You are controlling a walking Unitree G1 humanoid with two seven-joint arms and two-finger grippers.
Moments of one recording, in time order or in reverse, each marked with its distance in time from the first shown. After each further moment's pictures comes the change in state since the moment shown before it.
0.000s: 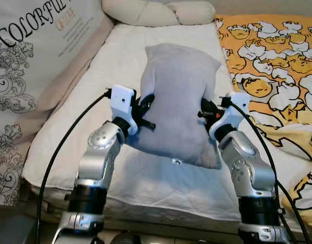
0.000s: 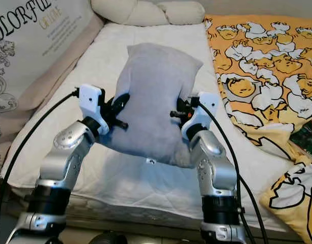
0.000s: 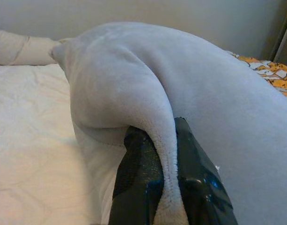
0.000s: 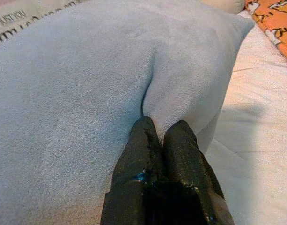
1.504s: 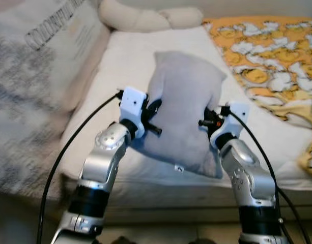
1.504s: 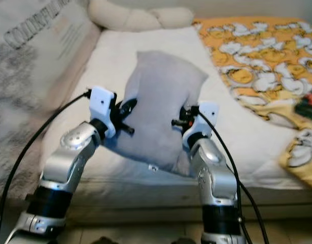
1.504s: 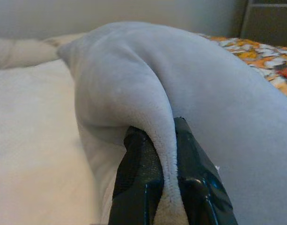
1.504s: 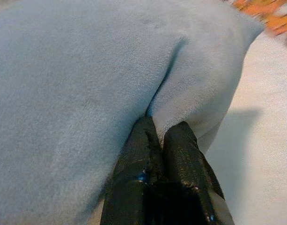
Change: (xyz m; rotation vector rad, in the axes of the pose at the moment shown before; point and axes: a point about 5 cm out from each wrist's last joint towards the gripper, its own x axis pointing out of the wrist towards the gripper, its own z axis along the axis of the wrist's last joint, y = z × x) left arm 0.001 -0.008 -0.001 0.072 0.081 -0.016; right arm -0.010 0.000 -0.017 0.002 0.051 -0.052
